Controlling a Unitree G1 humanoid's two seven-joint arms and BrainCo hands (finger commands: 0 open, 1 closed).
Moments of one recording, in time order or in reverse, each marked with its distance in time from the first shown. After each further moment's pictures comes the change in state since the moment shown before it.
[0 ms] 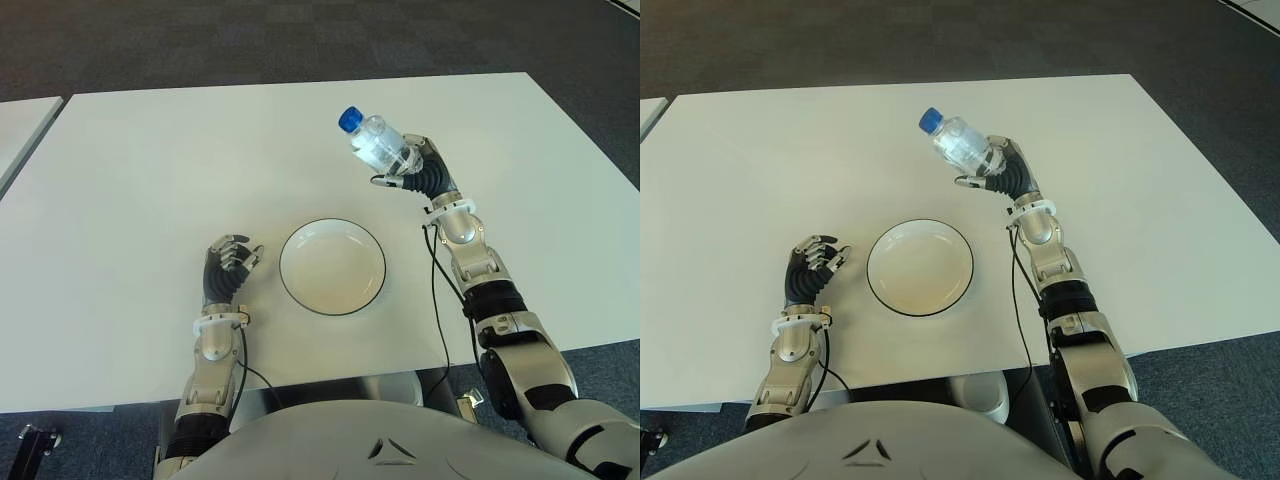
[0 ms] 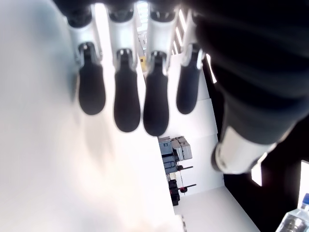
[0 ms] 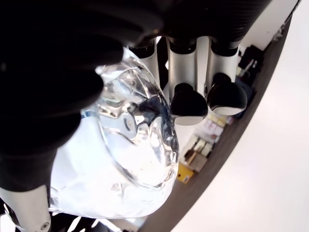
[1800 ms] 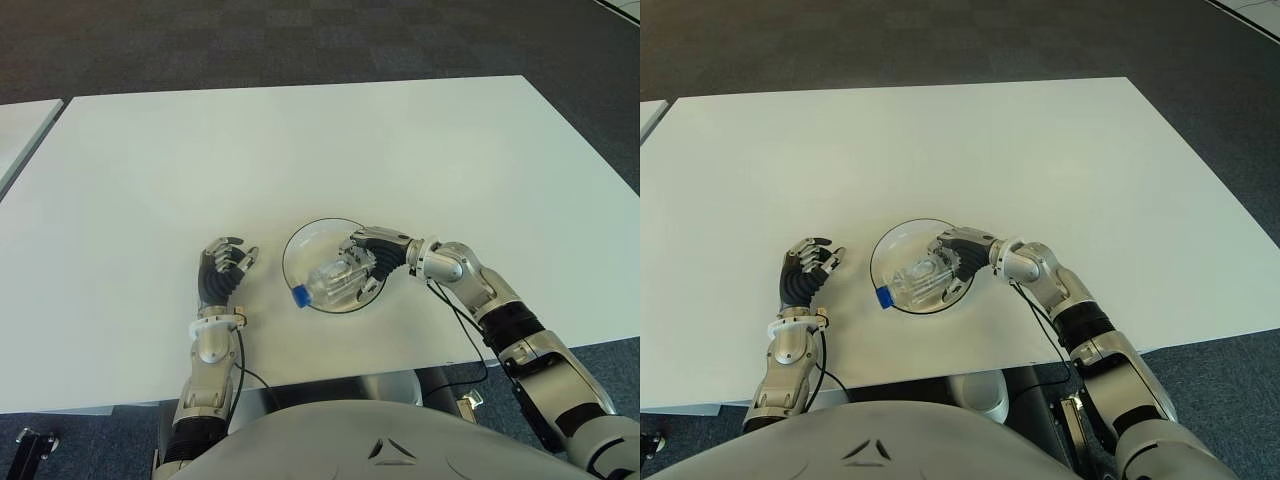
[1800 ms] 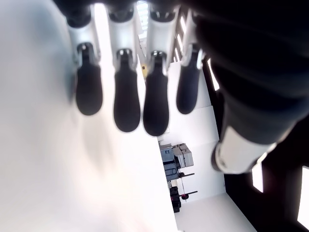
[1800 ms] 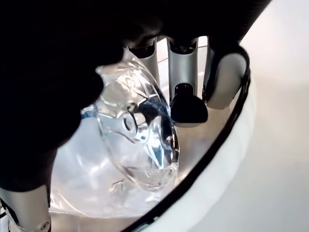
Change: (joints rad) left arm 0.015 -0.008 0.021 -0.014 0.004 0.012 0.009; right arm 0.070 -0.170 0.329 -0.063 -0.272 -0.202 0.440
